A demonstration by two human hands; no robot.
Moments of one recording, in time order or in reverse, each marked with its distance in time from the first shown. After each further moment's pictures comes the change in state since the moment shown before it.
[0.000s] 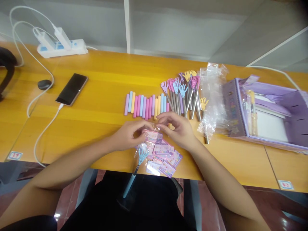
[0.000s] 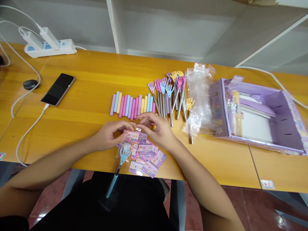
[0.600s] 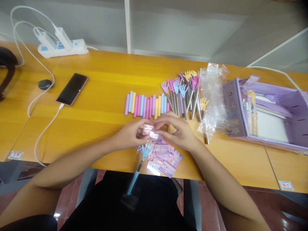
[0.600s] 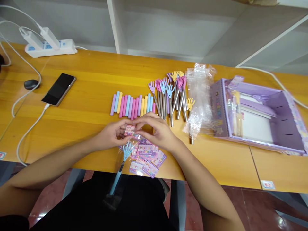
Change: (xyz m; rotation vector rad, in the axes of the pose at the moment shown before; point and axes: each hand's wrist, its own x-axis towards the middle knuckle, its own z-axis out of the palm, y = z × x) left_hand 0.003 -0.004 0.011 -0.274 -0.043 -0.199; right_hand 0.003 0.000 -0.007 -0.120 -0.118 -0.315
